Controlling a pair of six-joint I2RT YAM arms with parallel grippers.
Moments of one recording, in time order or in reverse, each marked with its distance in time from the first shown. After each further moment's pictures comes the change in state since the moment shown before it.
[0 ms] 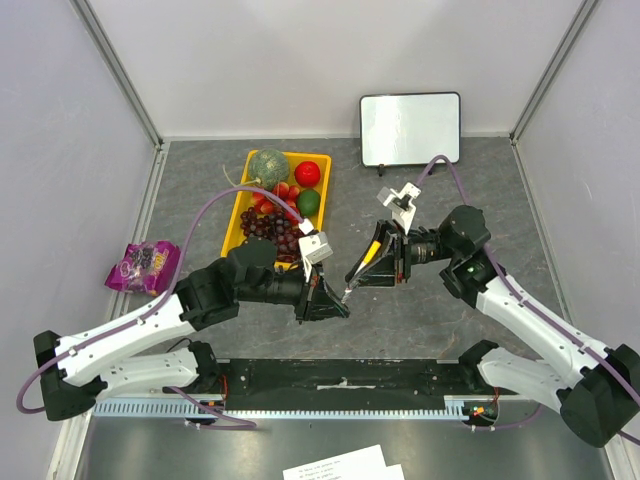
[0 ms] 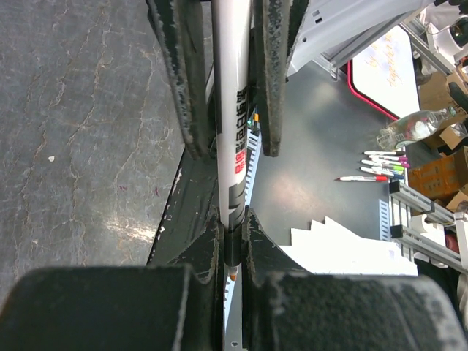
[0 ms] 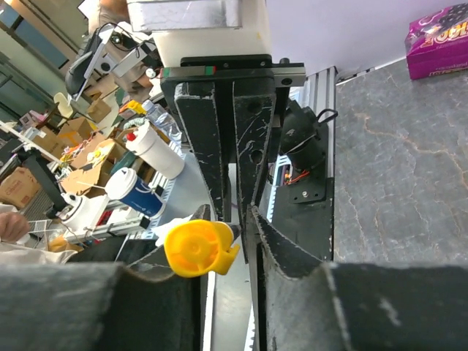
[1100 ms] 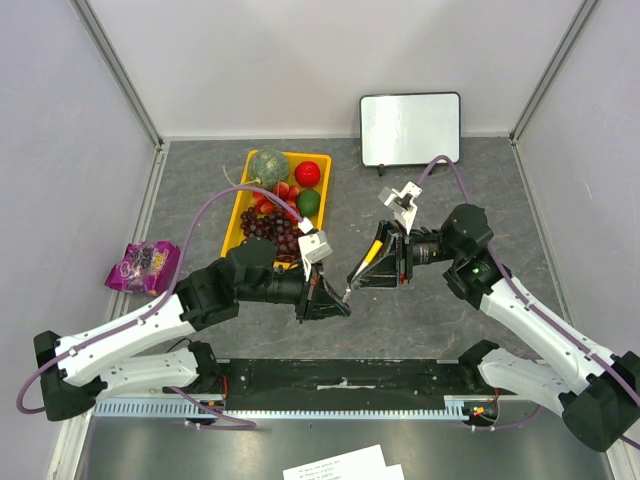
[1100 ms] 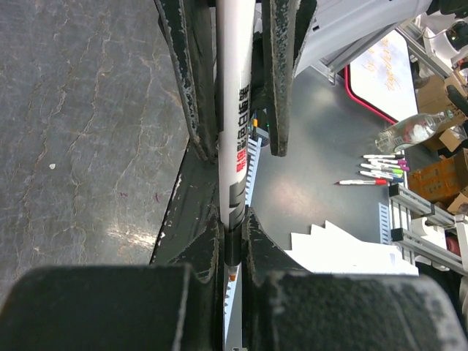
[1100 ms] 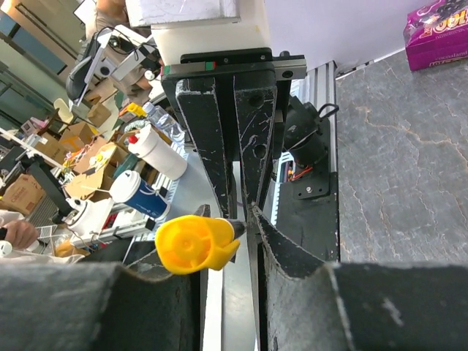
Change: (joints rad) left arm 0.002 -0.001 -0.004 0.020 0.001 0.000; right arm 0.004 -0.035 0.024 -0.116 0.010 -0.024
